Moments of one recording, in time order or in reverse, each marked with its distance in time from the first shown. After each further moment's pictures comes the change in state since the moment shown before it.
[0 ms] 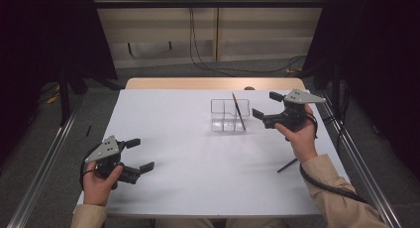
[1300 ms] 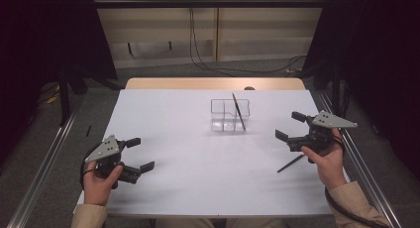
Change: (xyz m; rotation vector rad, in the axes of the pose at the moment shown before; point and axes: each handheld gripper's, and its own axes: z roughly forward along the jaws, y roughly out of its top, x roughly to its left) left arm -0.001 0.002 0.001 -0.008 -0.003 0.001; right arm 0.001 -0.039 -0.077 0.019 -0.006 0.031
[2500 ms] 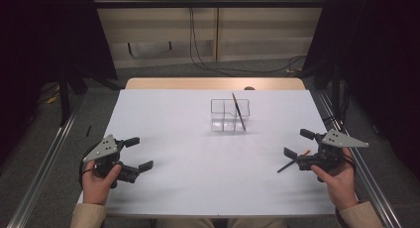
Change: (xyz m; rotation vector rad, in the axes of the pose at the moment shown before) left arm 0.004 0.000 -0.001 -0.012 -0.001 0.002; right arm 0.015 -0.032 -0.038 0.045 -0.011 0.036
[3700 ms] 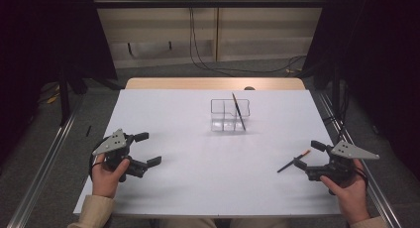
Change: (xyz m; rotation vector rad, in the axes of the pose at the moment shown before) left arm 0.002 0.009 0.021 -0.028 -0.058 0.006; right arm -0.002 -0.021 -0.026 0.062 -0.075 0.042
